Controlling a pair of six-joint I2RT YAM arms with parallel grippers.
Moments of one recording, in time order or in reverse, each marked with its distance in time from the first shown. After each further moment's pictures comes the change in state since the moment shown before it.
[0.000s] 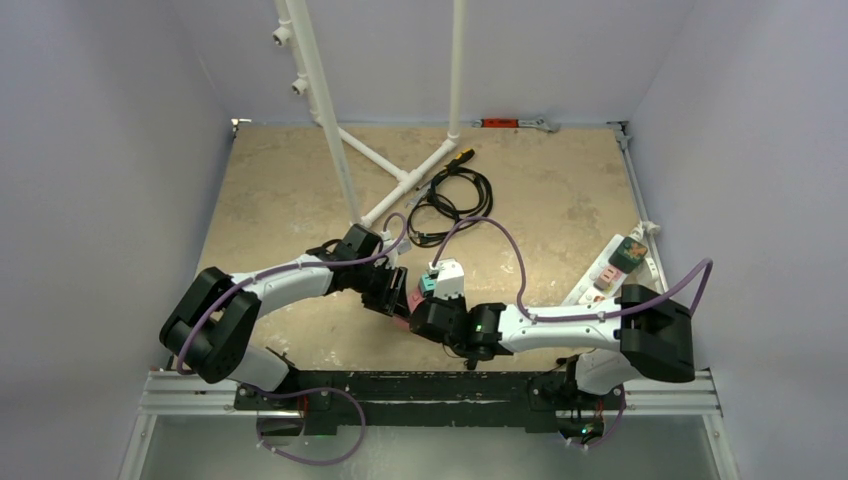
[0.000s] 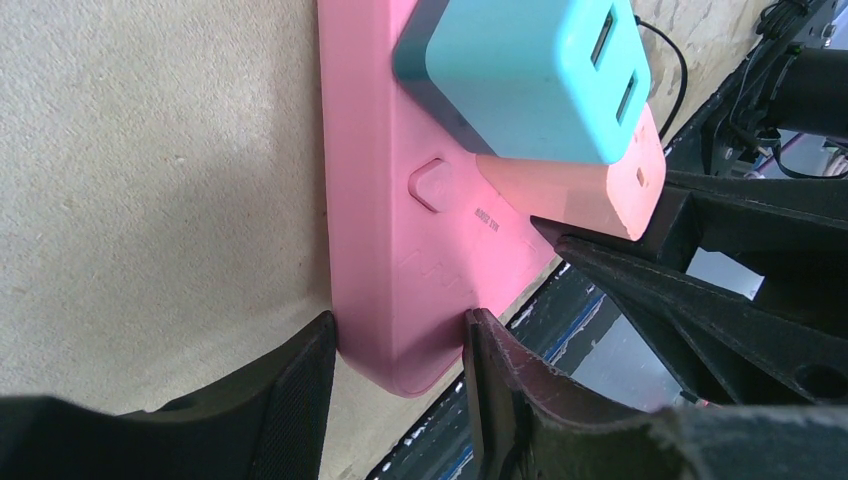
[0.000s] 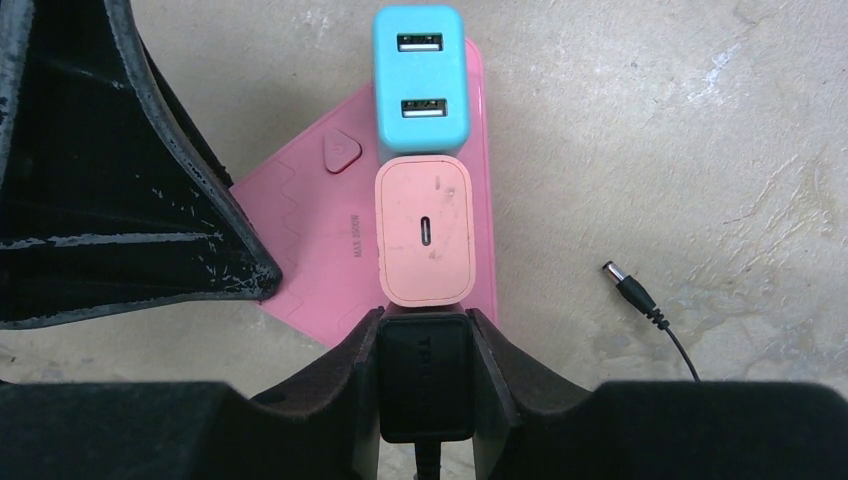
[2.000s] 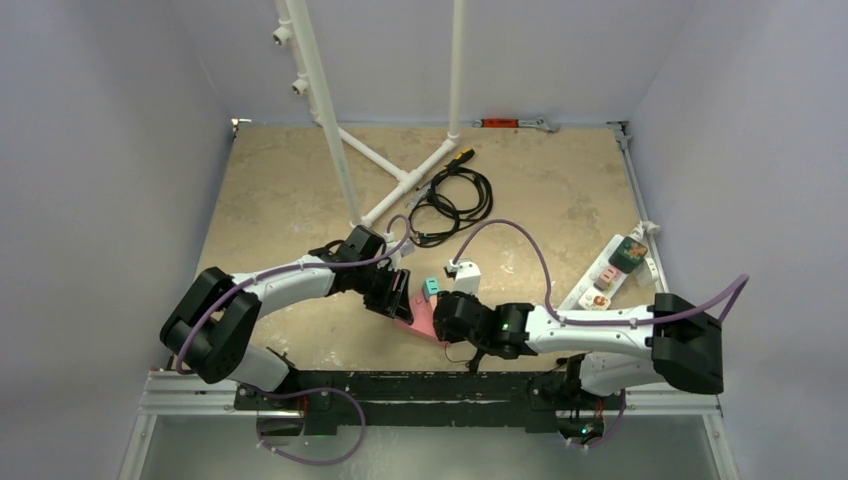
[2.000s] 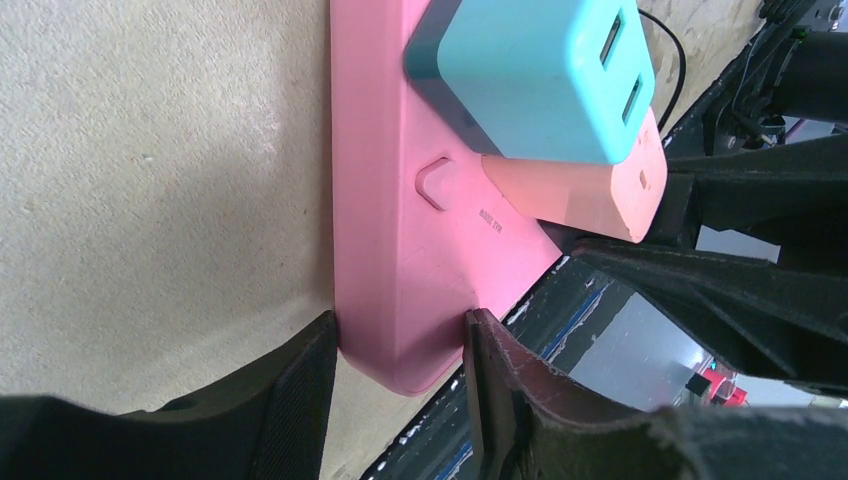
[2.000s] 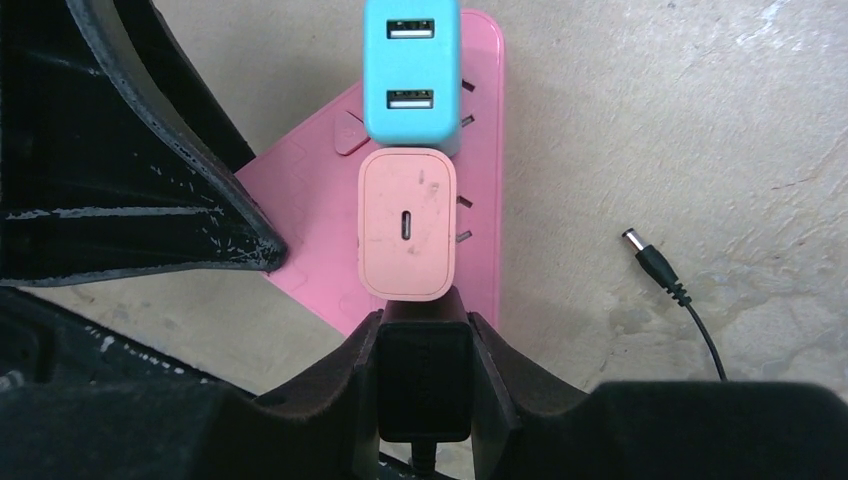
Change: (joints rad) left arm -0.015 0.000 0.007 -0.012 -0.011 0.008; right arm -0.040 -0.147 -0.120 0.070 -0.148 0.011
